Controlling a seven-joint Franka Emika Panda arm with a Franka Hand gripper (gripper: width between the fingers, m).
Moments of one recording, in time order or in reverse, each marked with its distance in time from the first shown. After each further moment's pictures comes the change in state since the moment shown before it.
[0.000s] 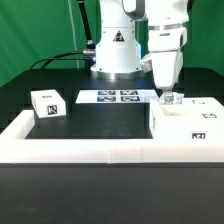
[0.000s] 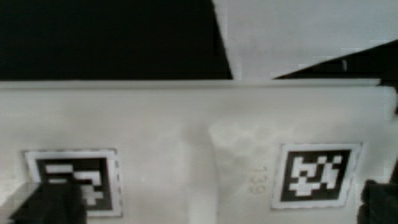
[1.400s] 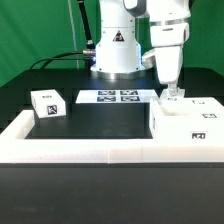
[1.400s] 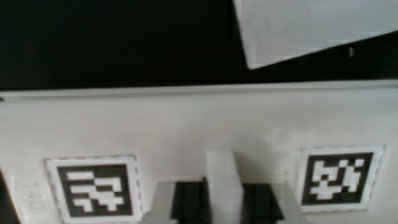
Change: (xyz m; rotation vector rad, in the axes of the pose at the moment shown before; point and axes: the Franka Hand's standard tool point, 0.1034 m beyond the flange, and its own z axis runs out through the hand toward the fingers) arm 0.006 0.006 -0.018 -0.035 -0.006 -0.061
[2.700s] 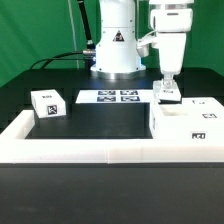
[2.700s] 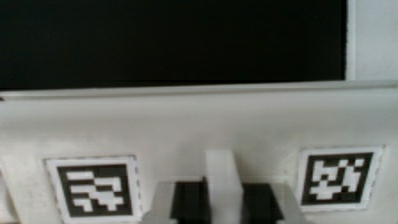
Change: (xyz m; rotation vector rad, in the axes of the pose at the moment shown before) arm -0.007 0.052 -0.027 0.014 -0.081 -0.123
